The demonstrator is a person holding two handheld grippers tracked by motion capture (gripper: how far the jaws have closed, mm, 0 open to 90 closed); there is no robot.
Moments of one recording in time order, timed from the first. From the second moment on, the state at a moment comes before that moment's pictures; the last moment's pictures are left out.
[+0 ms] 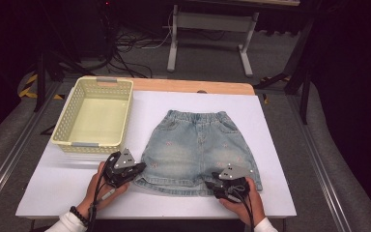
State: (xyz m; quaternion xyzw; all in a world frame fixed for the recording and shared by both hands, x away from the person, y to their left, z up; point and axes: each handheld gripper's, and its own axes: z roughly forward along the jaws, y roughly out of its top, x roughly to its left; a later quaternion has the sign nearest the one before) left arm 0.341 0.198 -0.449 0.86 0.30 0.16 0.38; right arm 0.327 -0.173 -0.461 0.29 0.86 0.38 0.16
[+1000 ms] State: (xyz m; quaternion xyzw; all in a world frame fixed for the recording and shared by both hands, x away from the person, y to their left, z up) left arm 0.332 0.204 -0.444 0.83 0.35 0.15 0.42; right arm 0.295 -0.166 -0.442 0.25 0.86 0.41 0.18
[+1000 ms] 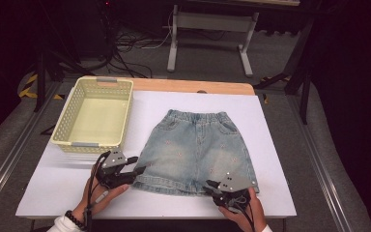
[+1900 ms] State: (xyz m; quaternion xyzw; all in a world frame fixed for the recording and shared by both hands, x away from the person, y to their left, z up) left arm 0.342 0.185 -0.463 0.84 0.37 0.14 0.36; right arm 0.496 -0.238 -0.424 0.45 0.77 0.39 0.25
